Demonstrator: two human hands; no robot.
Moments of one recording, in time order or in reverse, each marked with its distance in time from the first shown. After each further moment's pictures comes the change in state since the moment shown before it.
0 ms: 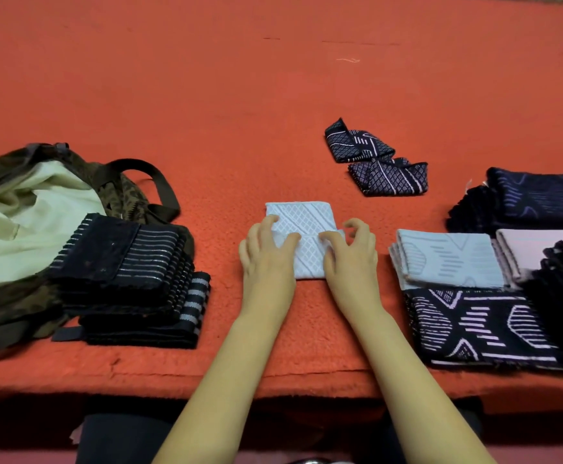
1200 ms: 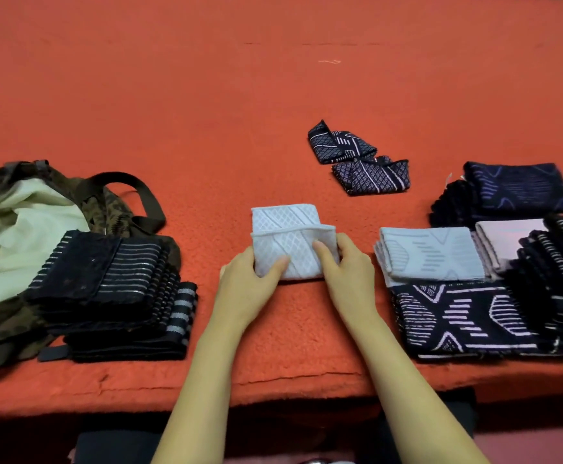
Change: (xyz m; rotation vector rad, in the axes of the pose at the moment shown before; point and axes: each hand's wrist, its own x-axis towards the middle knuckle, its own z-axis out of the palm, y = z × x) left_hand -0.001 -0.008 -0.030 -0.537 -0.239 -0.268; right_hand -0.006 0.002 -0.015 0.349 0.052 0.198
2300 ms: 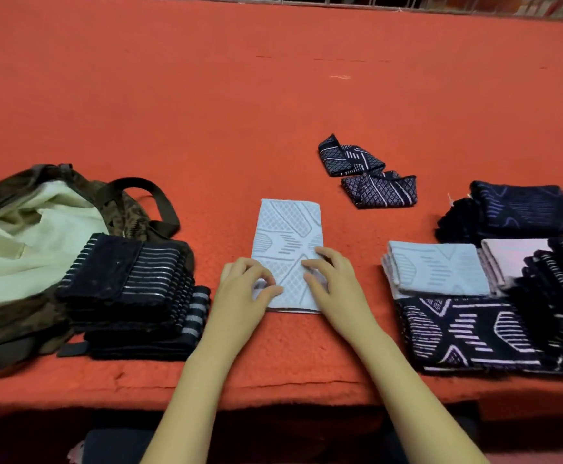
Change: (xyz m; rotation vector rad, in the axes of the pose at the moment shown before) left_hand -0.010 -0.024 -0.017 0.186 0.030 0.233; right_hand -0.003 0.015 0.017 -0.156 -0.280 -0.237
